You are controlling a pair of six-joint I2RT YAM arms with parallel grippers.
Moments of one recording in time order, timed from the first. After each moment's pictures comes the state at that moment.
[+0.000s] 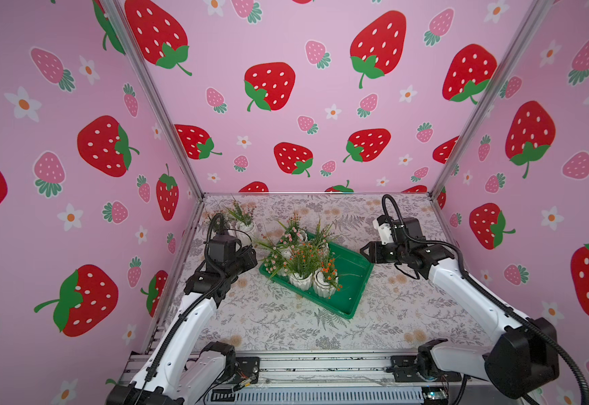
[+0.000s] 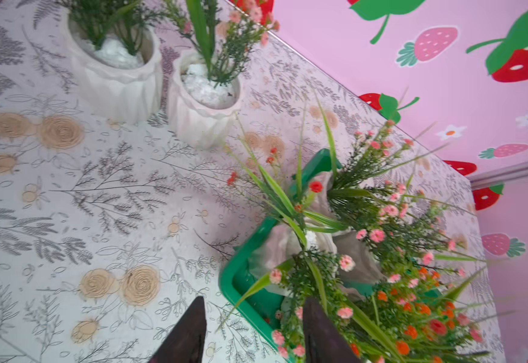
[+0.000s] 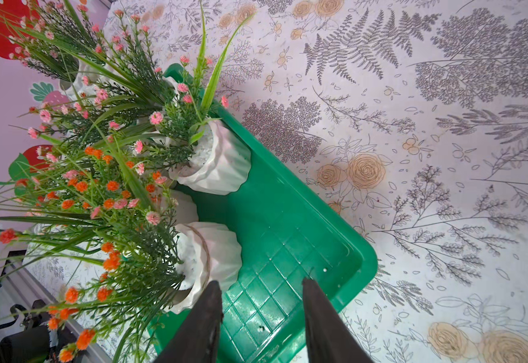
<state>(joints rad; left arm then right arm) -0.13 0.97 0.80 -0.55 0.03 -0.58 0.43 1.27 0.98 -0.52 -0.32 0.26</state>
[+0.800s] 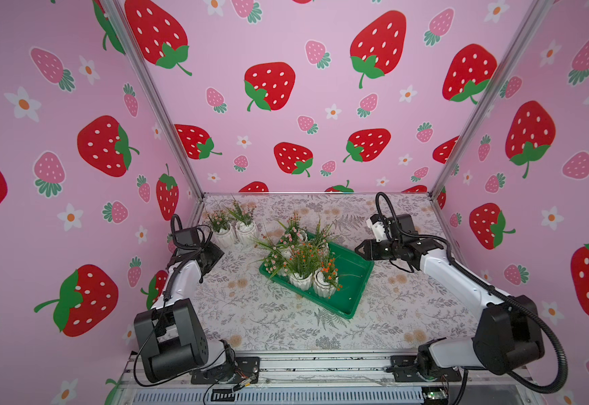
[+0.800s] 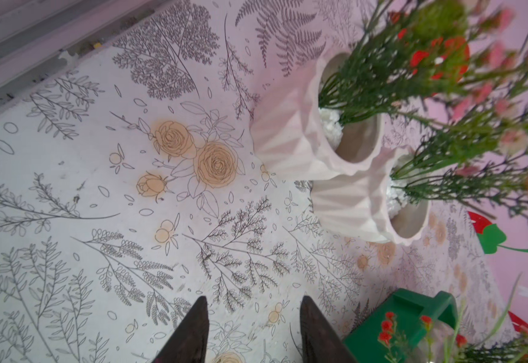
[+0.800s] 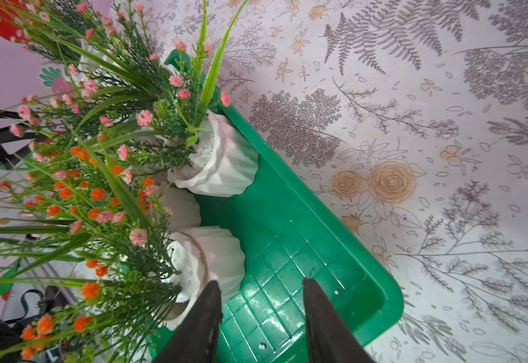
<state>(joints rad) 0.36 1.39 0.87 -0.38 0.21 -0.61 0.40 1.41 1.01 -0.47 -0.43 0.23</state>
